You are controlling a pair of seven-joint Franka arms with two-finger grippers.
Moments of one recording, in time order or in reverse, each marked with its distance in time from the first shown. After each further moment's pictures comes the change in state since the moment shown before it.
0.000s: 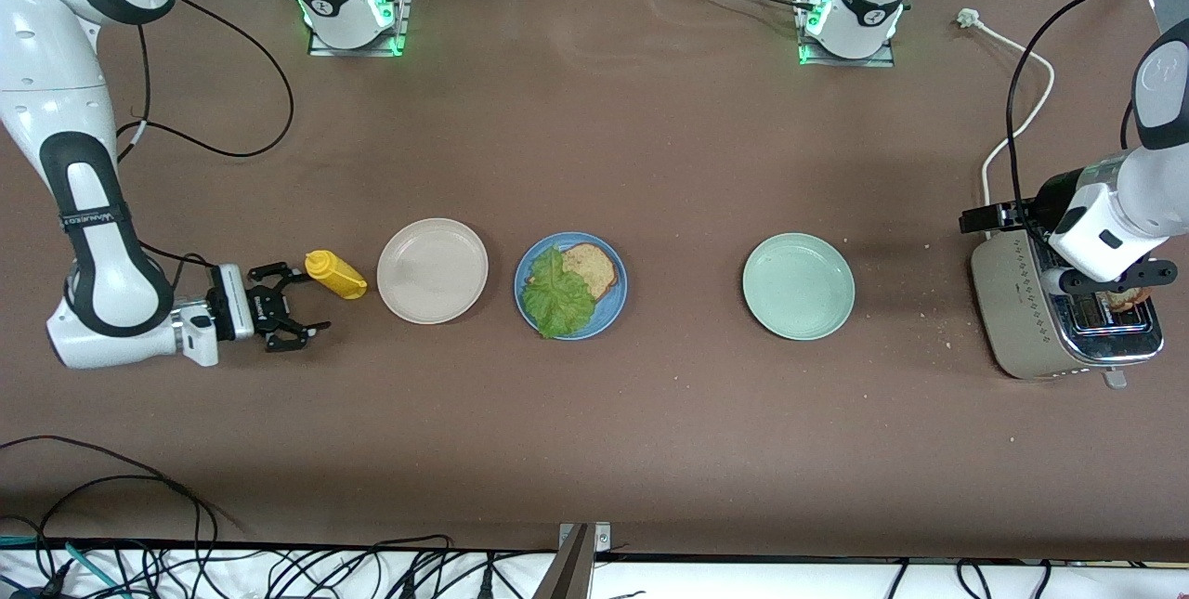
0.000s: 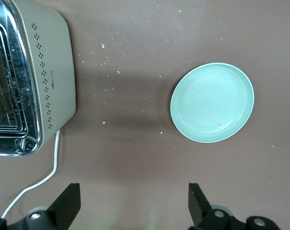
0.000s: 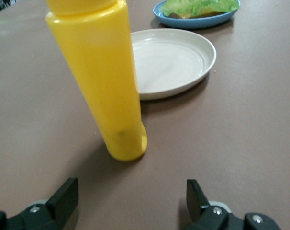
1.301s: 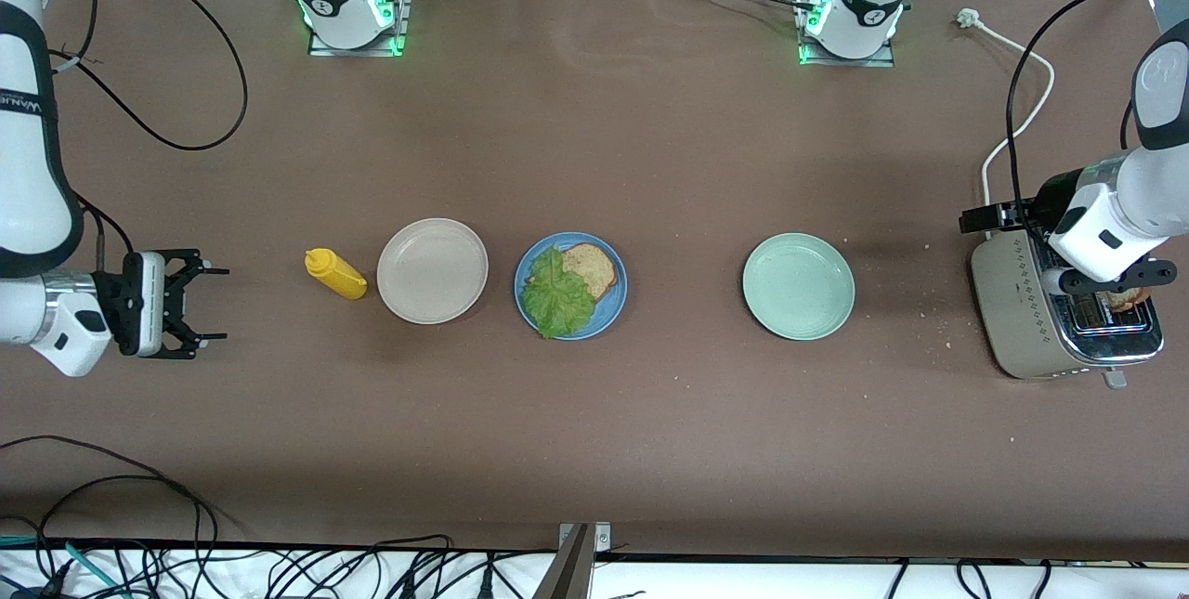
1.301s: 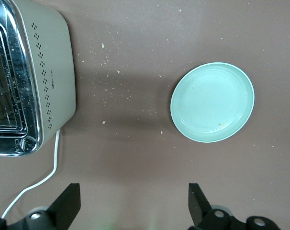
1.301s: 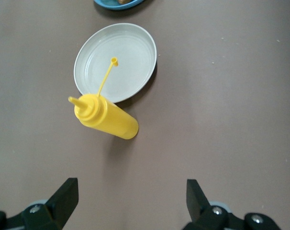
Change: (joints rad) left arm 0.000 0.000 0.000 -0.001 0.000 0.000 0.000; right arm 0.084 -0.363 -0.031 0.024 -0.209 -0.055 0.607
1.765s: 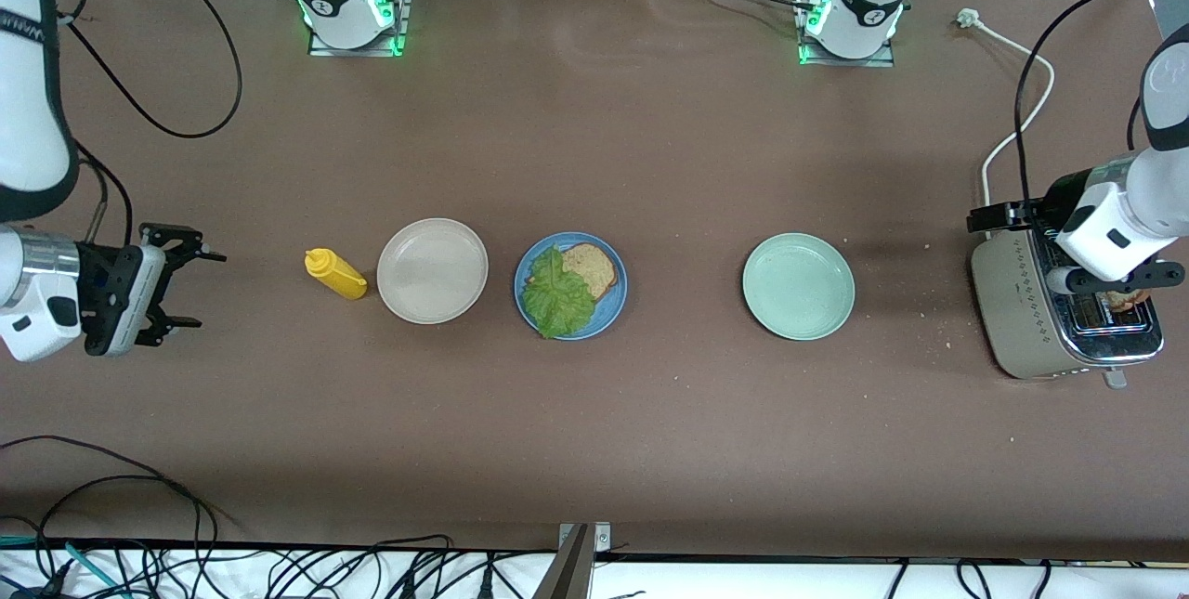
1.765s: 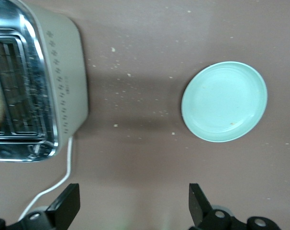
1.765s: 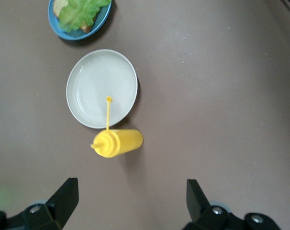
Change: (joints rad) left arm 0.014 0.000 0.012 0.002 0.027 0.000 0.063; right arm 0.142 -0.173 -0.093 -0.027 -0.001 -0.014 0.432
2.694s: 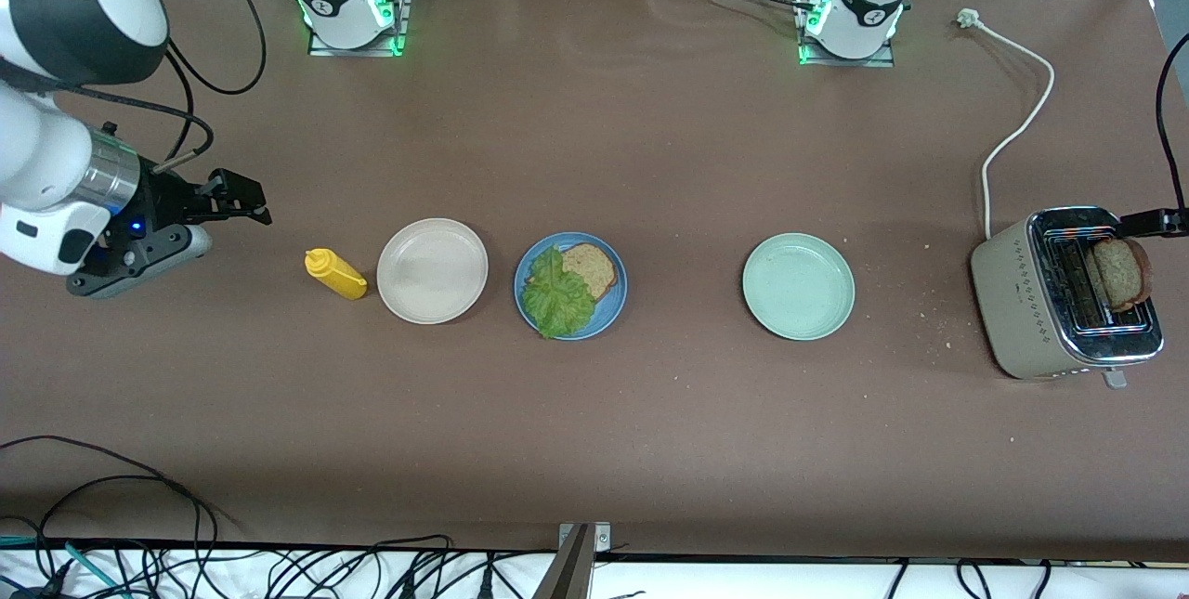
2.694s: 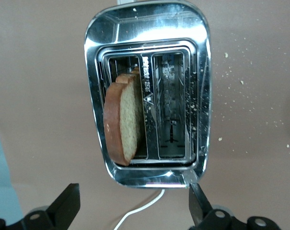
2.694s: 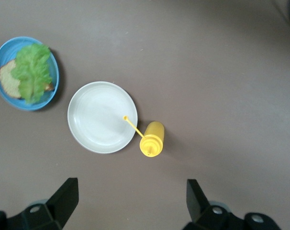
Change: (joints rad) left arm 0.267 0.088 0.012 0.008 0.207 0.138 0.312; right arm 0.318 -0.260 -0.198 -0.162 -0.071 0.020 0.887
